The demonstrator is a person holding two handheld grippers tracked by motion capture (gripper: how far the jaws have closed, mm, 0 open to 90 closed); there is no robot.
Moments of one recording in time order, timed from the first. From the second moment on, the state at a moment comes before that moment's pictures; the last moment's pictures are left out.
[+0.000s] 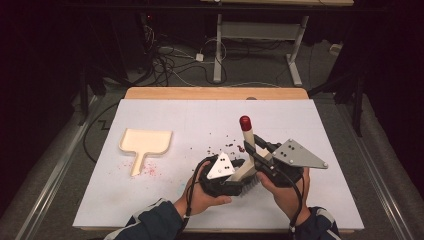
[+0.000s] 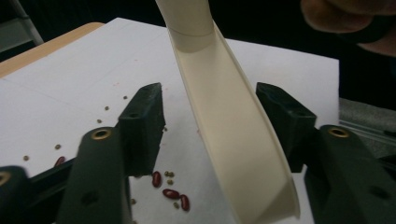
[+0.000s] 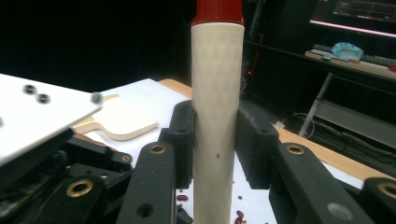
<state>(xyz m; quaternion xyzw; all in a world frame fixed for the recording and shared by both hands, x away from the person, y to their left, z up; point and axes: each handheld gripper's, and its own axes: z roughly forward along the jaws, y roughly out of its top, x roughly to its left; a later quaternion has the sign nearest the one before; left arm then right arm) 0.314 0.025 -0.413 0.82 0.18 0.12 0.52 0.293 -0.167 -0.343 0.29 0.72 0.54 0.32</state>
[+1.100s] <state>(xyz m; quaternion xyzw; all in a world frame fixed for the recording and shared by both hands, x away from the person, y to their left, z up) 0.302 0.095 -0.410 0.89 0.03 0.03 0.45 0.311 -0.152 -0.413 0.02 0.92 0.39 0.07</state>
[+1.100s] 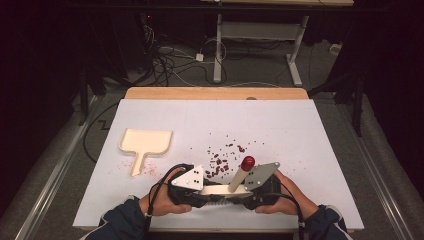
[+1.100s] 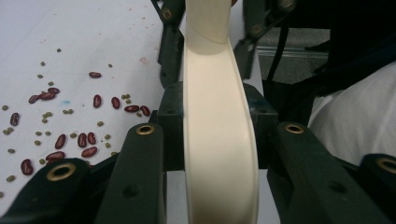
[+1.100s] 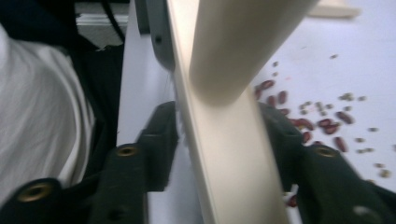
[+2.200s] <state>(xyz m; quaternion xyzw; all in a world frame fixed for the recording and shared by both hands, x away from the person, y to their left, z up) 0.292 0.237 -0.450 0.83 0.28 0.30 0.38 0.374 -0.248 -0.377 0.34 0.82 0.34 0.30</state>
